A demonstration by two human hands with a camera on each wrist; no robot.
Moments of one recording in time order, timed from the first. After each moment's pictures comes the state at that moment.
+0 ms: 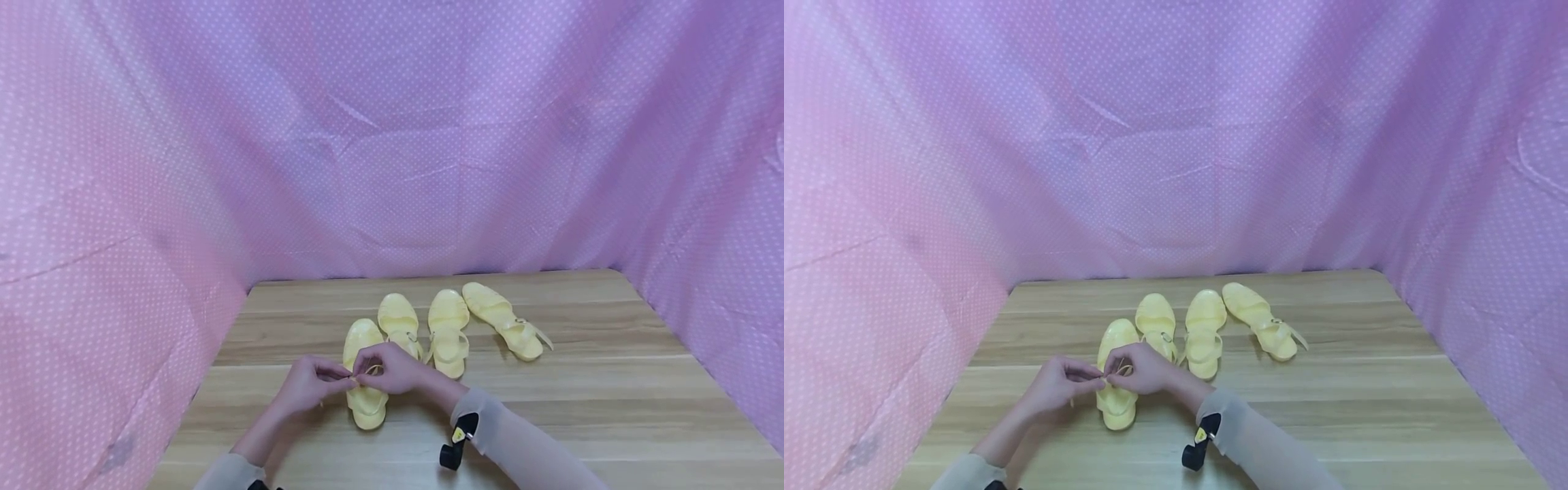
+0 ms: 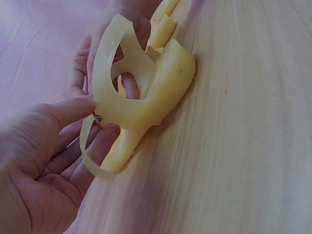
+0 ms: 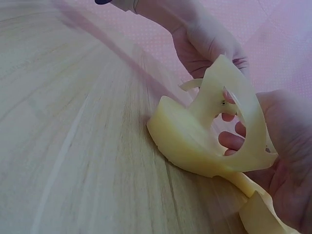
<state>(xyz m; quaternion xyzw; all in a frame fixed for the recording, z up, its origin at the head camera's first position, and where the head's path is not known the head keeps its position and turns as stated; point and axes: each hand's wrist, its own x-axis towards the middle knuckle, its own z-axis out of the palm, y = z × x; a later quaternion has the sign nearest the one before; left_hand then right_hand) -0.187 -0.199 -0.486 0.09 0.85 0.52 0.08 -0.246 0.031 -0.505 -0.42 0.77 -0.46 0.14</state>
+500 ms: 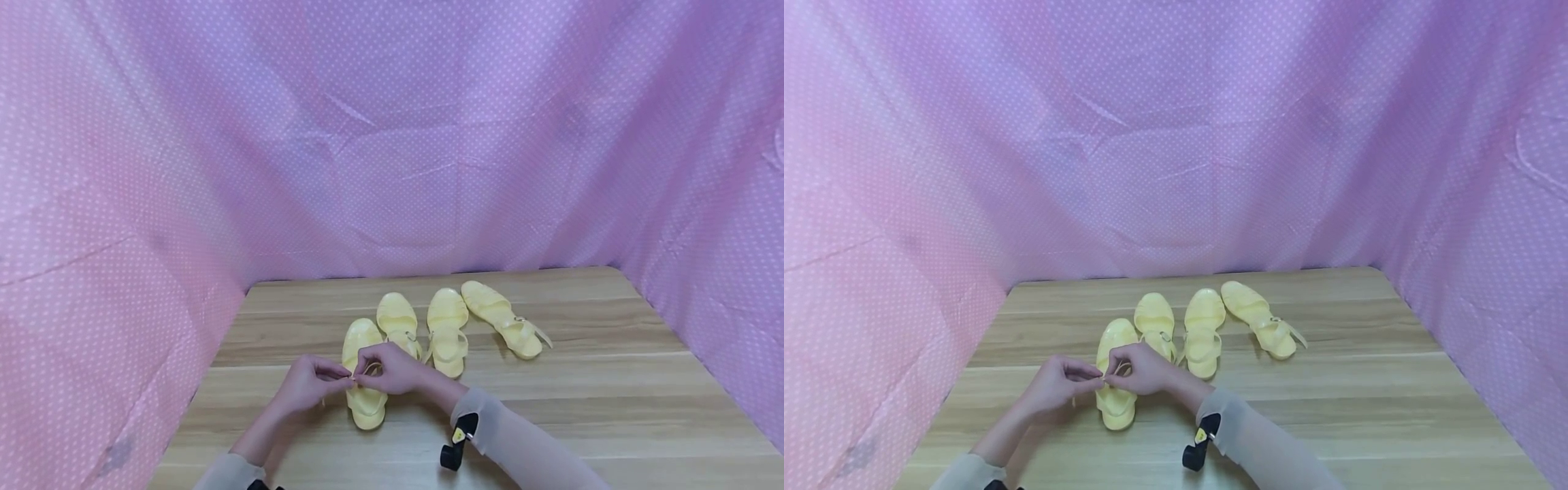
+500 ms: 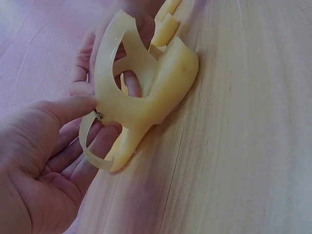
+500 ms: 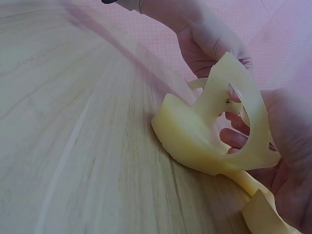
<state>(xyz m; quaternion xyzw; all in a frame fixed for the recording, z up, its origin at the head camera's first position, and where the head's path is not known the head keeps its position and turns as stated) -0.188 -0.199 -0.485 0.10 0.84 0.52 0.08 -0.244 0.032 -0.505 -0.42 0.77 -0.46 0.12</state>
